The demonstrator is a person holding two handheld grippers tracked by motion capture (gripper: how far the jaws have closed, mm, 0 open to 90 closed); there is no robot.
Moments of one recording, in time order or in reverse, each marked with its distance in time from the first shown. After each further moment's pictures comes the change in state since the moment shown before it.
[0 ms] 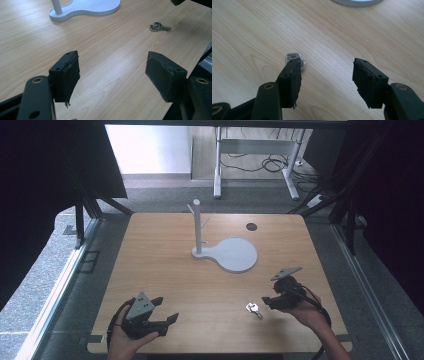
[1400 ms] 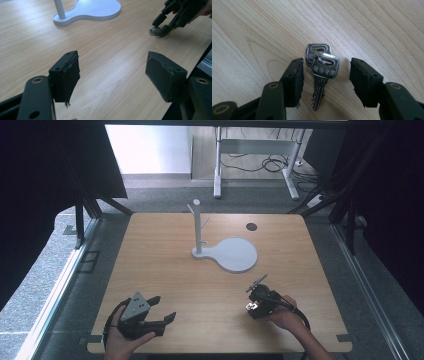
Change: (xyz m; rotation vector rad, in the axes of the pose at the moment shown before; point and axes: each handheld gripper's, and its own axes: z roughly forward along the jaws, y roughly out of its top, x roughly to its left) left arm 0.002 0.001 -0.009 -0.028 0.007 -0.004; right arm 0.034 0.007 0.064 0.235 0.022 -0.089
